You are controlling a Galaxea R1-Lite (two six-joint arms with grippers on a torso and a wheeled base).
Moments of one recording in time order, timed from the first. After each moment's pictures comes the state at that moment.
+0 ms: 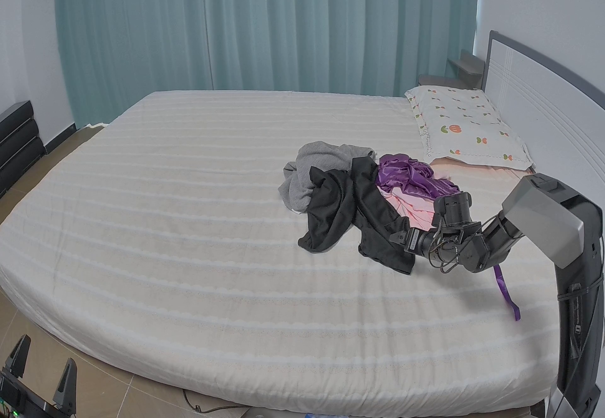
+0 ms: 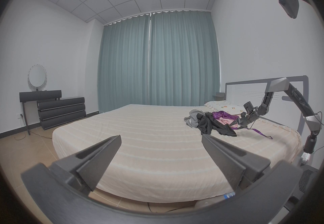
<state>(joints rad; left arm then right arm) 0.00 0.02 -0.02 0.00 0.01 -0.01 0.23 2.47 -1.24 -0.58 0.03 0.47</state>
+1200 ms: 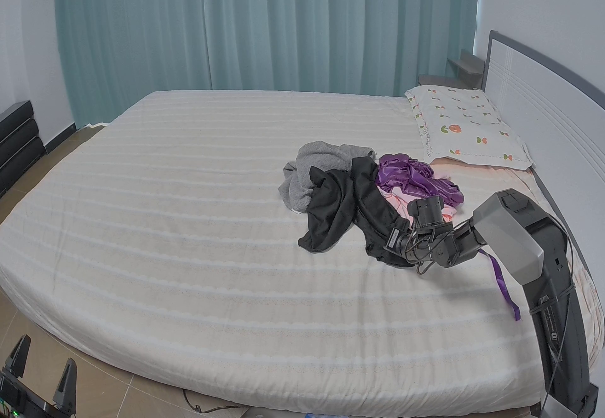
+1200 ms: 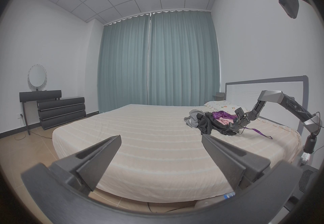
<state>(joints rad) 0.00 0.02 -0.02 0.00 0.01 -0.01 0.26 2.70 -1.63 -0.37 0.04 0.63</state>
